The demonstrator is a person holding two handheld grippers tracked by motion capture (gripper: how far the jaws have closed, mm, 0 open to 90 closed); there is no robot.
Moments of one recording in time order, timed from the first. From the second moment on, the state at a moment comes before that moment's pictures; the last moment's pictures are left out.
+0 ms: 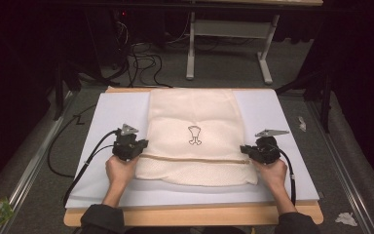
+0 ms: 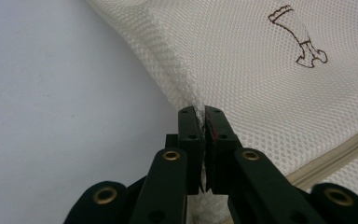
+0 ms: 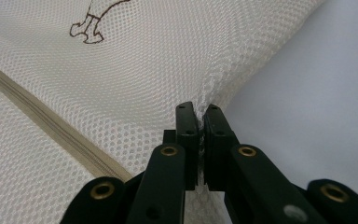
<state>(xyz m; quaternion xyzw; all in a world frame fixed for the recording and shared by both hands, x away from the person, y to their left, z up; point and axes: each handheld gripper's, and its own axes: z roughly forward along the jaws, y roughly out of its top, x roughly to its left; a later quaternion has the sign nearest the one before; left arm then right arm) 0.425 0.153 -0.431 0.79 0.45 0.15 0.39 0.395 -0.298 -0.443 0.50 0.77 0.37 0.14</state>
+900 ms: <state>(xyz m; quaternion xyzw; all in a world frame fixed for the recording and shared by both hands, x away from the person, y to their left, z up) 0.401 0.172 -0.449 0.79 0.46 0.16 0.38 0.388 -0.282 -0.450 0.49 0.78 0.37 0.13</state>
